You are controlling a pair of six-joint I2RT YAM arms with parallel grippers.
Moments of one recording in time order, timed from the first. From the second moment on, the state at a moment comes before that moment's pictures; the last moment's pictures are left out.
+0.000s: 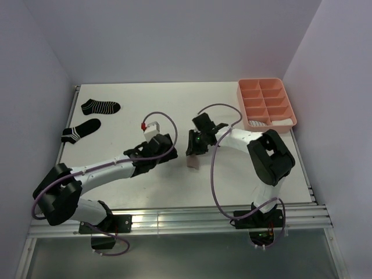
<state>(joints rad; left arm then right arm) -0.89 1.41 0.75 -0.14 -0.41 -0.98 0.64 1.81 1.08 -0.29 -0.20 0.61</state>
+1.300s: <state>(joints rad) -0.34 0.84 0.63 -0.35 -0.47 -0.56 -0.18 1.86 1.60 -0.57 0.38 0.69</state>
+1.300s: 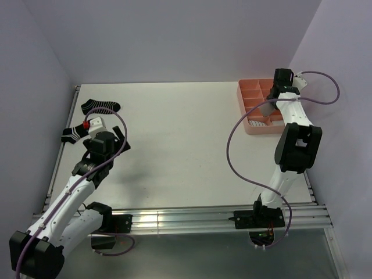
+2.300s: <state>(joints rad) -0.34 0.84 0.59 -0.30 -0.58 -0.55 -0.24 2.12 1.73 -0.45 0.52 0.63</state>
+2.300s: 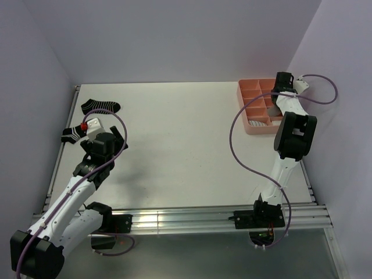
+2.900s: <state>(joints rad) -0.34 0.84 0.59 -0.30 -0.58 -0.55 -0.29 2.15 1.72 -0.52 0.43 0.78</state>
